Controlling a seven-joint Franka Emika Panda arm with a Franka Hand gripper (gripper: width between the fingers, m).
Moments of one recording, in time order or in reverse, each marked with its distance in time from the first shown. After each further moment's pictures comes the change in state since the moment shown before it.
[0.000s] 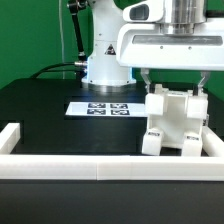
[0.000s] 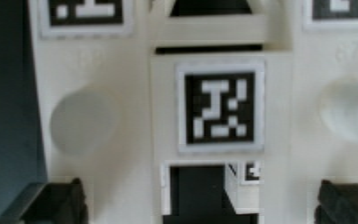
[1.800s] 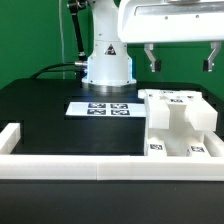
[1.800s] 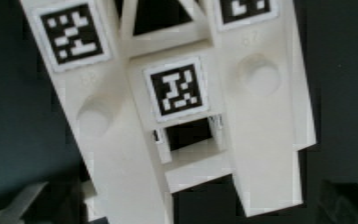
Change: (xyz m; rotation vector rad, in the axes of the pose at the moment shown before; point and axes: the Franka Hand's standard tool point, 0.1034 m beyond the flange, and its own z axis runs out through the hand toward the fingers) arm 0.016 -0.014 -0.055 0.058 0.085 0.063
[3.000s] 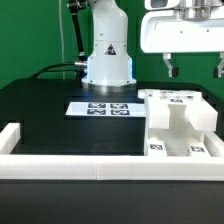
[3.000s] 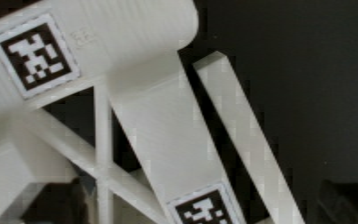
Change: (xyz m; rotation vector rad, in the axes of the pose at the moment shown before) arm -0.073 -0.014 0.027 0.003 -0.026 0.118
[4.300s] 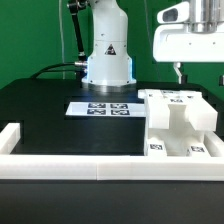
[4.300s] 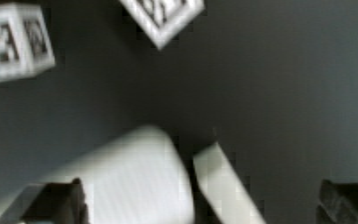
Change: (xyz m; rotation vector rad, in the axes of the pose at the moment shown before) arm -0.080 -0.006 0.031 -0.016 -0.002 0.034
